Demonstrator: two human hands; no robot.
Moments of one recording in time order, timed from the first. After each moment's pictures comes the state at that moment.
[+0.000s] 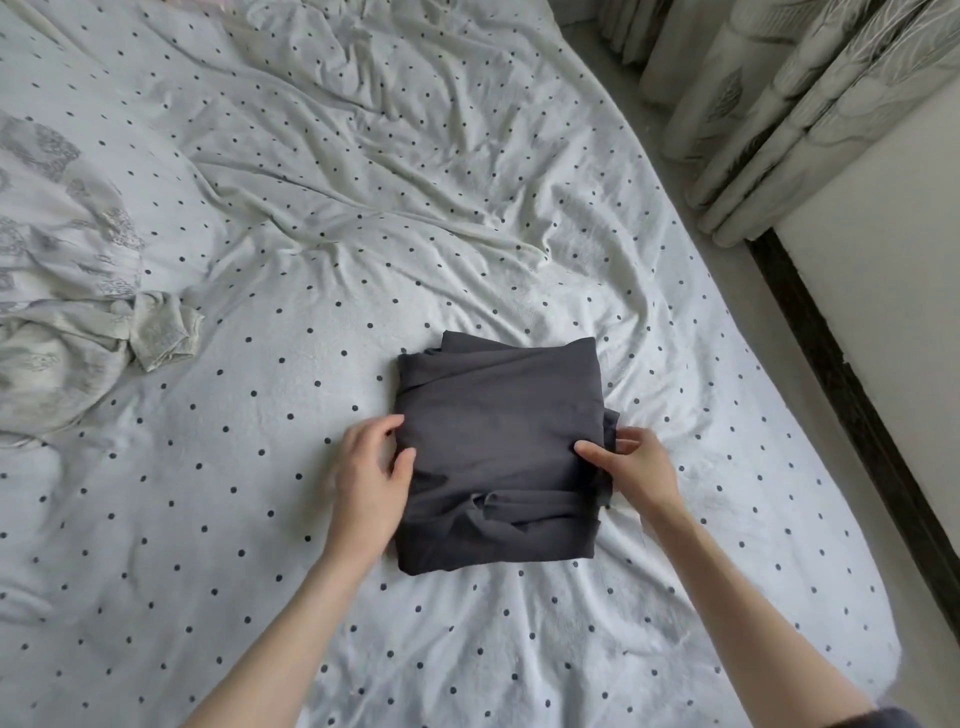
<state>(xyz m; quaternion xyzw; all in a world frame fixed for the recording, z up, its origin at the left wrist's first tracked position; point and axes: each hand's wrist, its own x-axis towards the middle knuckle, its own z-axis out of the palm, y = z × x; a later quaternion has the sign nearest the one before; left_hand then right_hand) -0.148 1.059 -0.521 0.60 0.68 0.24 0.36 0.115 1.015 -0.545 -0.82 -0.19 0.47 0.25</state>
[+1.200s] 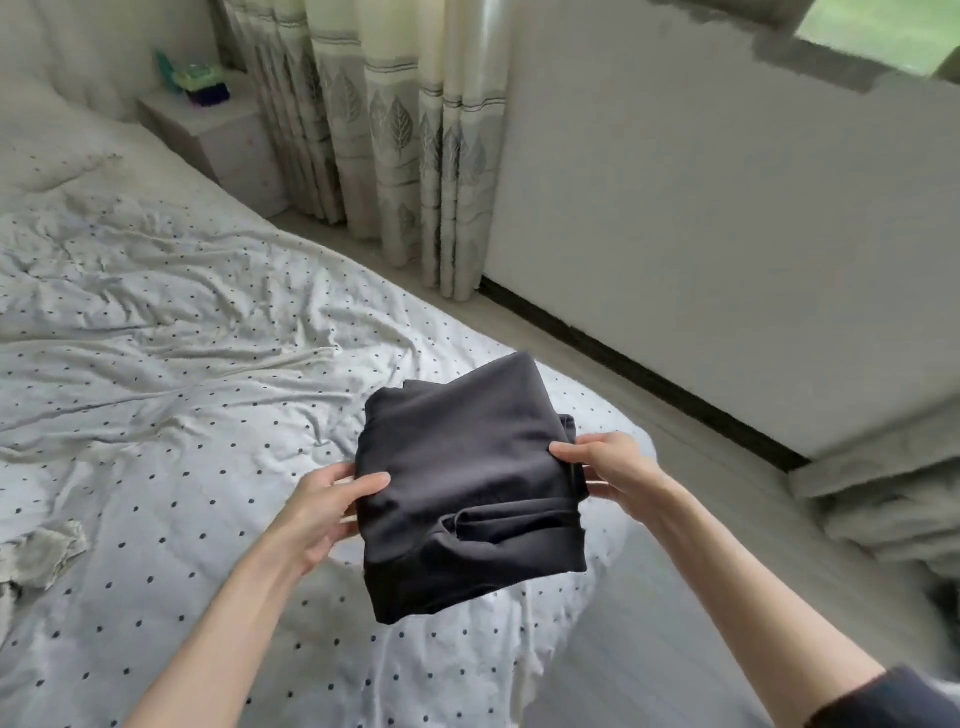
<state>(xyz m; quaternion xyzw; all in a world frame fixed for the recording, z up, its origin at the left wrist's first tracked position) -0.137 1.020 -0.361 0.51 0.46 0.02 0.72 0.074 0.815 -0.344 -0.77 -0.04 0.43 0.46</state>
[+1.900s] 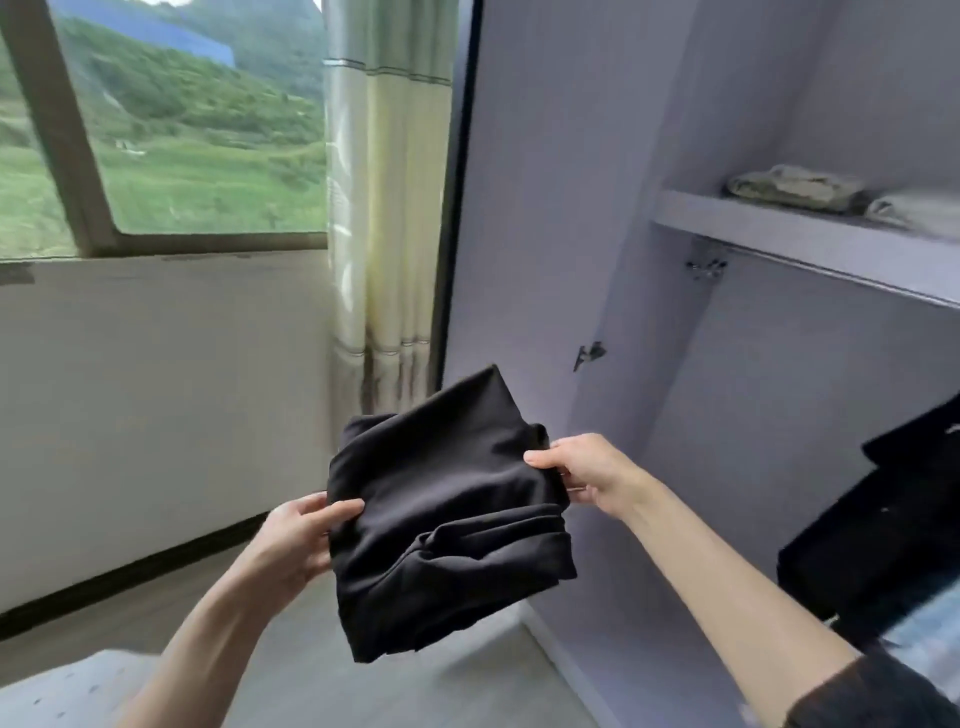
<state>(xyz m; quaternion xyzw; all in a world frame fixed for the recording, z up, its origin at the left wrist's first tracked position) 0.018 0.554 -0.188 0.61 -0.02 -0.30 0.74 -0.079 0.287 -0.123 -0.75 0.30 0.00 0.59</state>
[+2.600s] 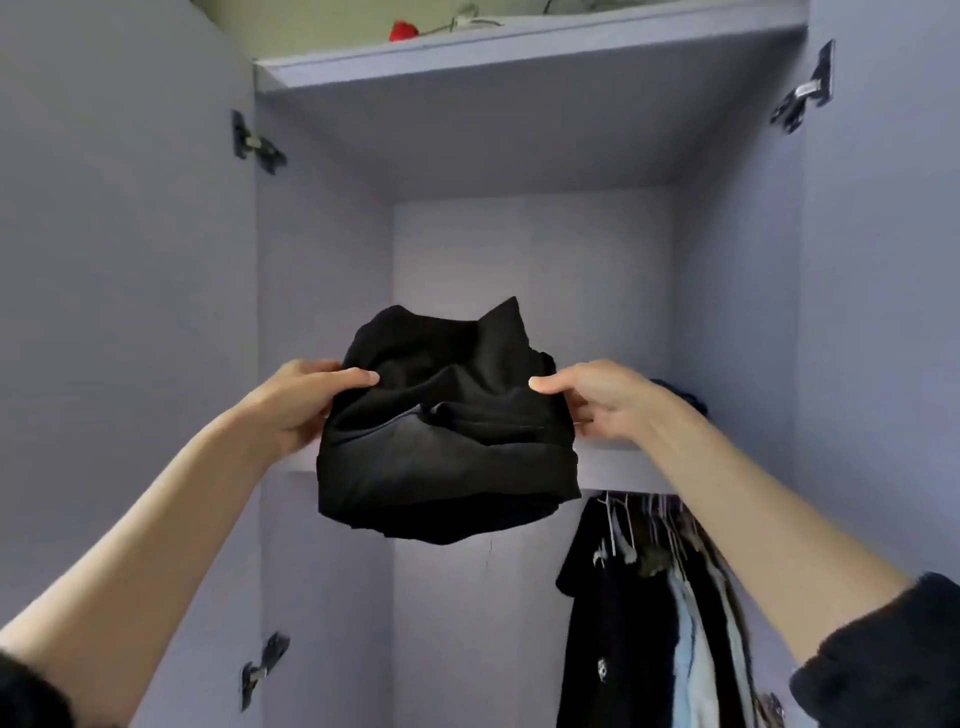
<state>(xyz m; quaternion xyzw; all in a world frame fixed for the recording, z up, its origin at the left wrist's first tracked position) 0.032 0.133 0.167 0.51 -0.51 -0.32 0.62 -0.230 0.048 0.179 -0.65 0.41 -0.42 0.48</state>
